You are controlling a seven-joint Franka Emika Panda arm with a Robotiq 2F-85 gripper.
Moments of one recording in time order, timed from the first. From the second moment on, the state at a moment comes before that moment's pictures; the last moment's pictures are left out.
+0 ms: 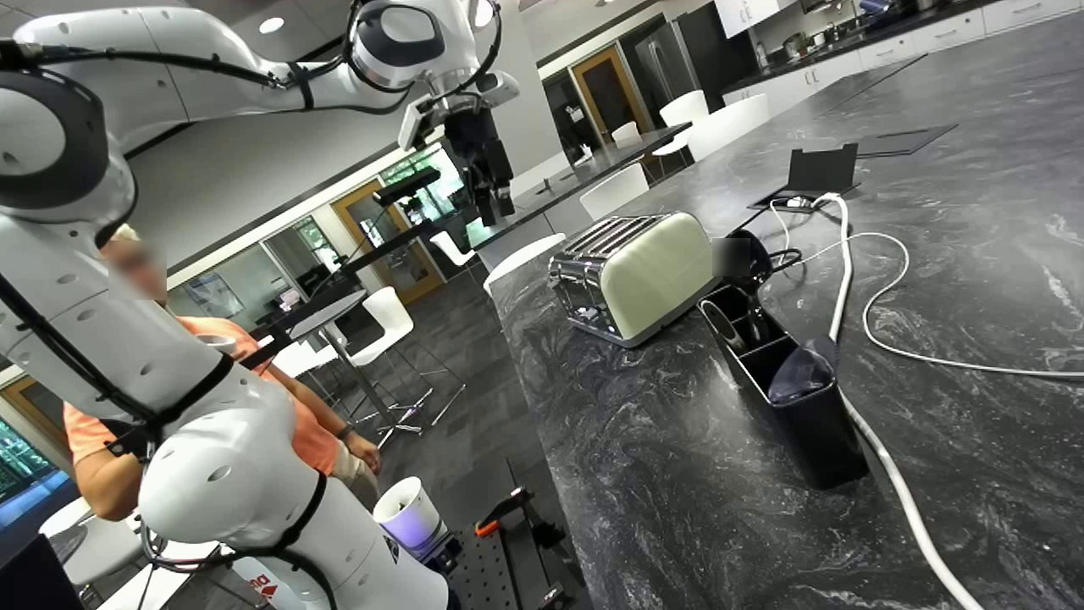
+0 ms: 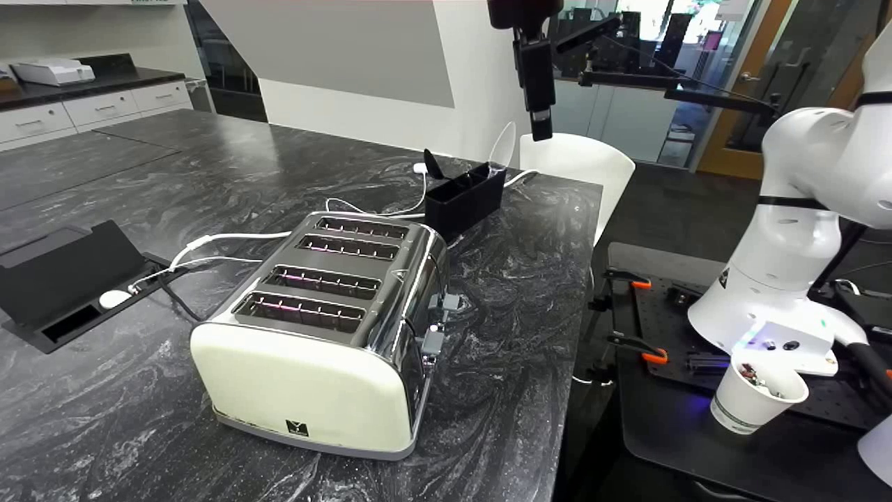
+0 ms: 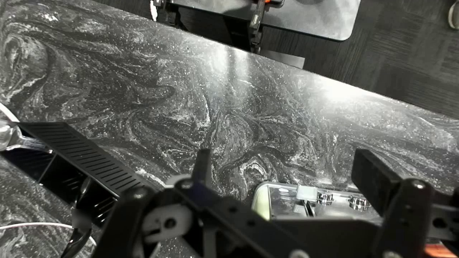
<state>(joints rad) 0.14 -0.13 0.25 -1.89 -0.02 1.49 0.15</state>
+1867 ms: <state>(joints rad) 0.19 -0.40 0.26 -2.73 -0.02 2.69 0.15</state>
